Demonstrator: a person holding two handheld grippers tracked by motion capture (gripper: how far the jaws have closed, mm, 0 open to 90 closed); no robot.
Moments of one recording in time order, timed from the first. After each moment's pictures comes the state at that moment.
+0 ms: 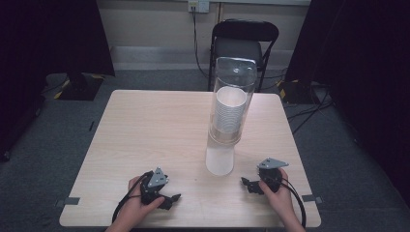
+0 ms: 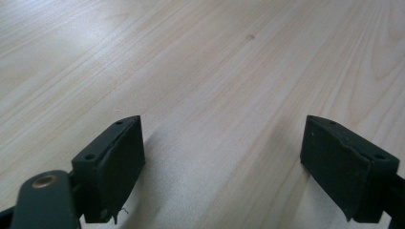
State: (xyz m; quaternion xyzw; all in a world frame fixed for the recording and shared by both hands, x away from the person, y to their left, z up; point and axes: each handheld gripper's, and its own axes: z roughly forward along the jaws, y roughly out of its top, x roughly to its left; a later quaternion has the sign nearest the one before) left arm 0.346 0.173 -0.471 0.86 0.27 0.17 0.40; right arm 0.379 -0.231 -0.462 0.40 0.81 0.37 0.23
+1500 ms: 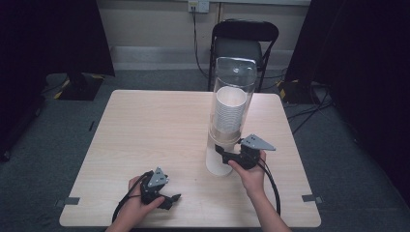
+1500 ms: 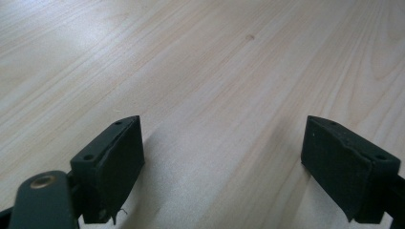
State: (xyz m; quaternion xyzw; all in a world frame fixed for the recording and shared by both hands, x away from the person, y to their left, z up) left arm 0.346 0.172 -0.471 0.86 0.27 0.17 0.40; right arm 0.411 -0.151 -0.400 0.33 0.69 0.58 0.27
